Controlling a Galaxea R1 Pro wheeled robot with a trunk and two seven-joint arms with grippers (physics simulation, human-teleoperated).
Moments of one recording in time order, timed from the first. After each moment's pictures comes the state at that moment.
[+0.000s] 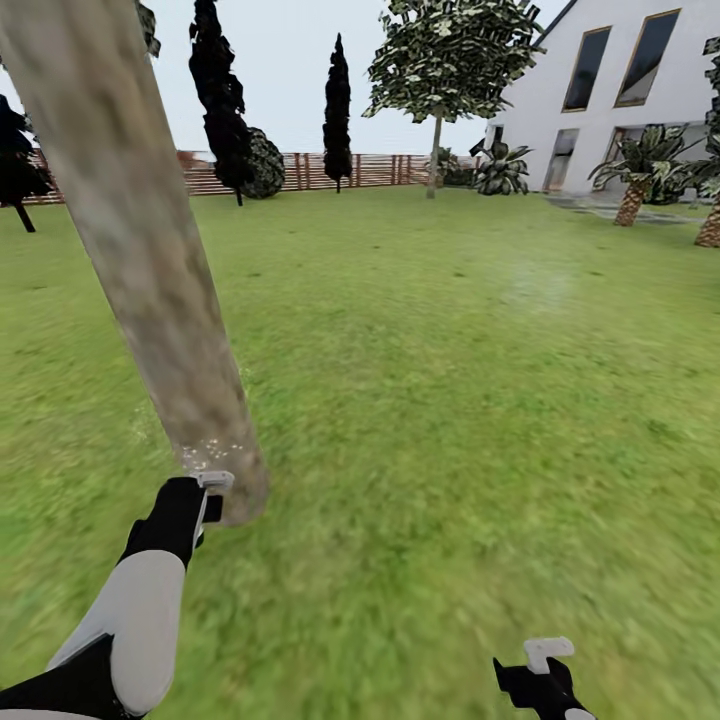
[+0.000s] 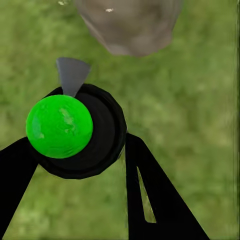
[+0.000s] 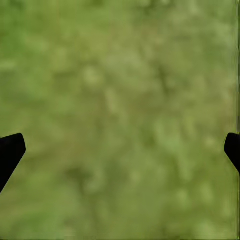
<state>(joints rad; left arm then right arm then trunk) -0.85 -0.07 0.59 -0.69 -0.67 0.71 -0.05 -0.47 -0.08 -0.48 -0.14 0.52 -0.28 0.05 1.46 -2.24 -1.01</state>
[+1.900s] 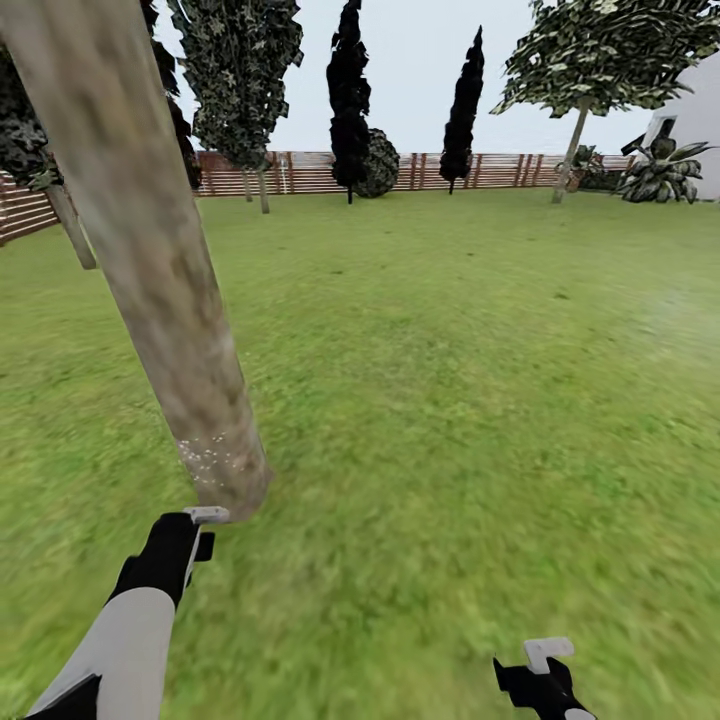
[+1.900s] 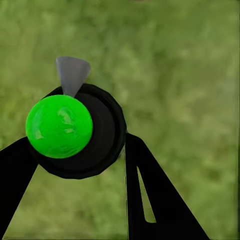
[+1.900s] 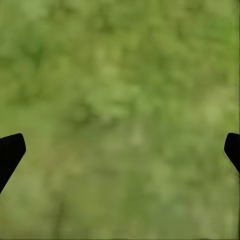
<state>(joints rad) -0.75 -0.05 0.59 -0.68 -0.68 0.69 -0.04 -0.47 -0.08 -0.48 -0.14 0.52 -0.28 0.05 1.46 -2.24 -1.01</state>
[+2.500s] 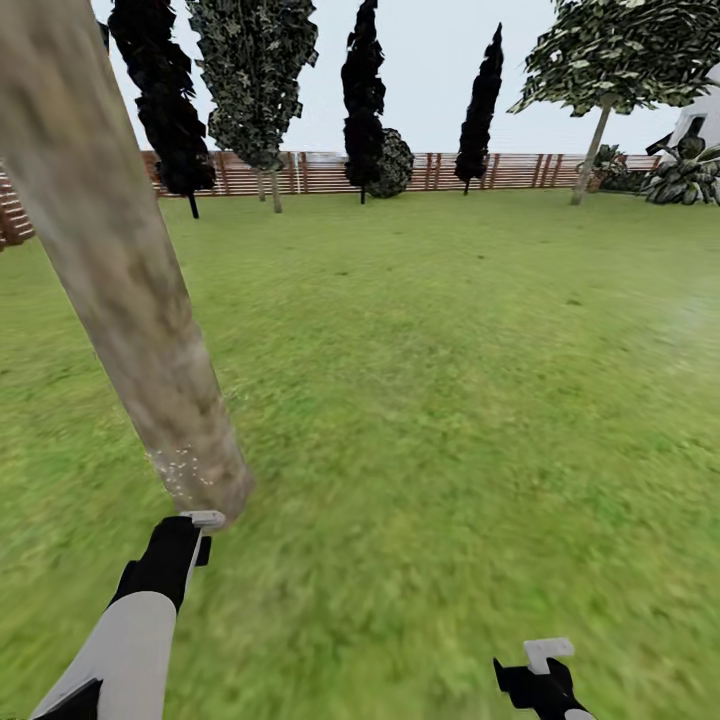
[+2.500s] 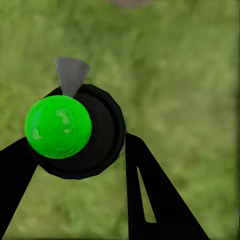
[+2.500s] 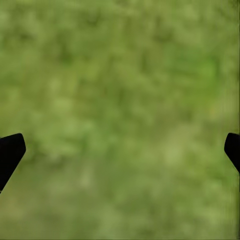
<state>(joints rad) -0.74 -0.06 0.60 -0.68 -0.67 0.69 0.02 -0.47 -0.08 -0.48 -0.14 0.52 -0.28 0.05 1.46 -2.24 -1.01</state>
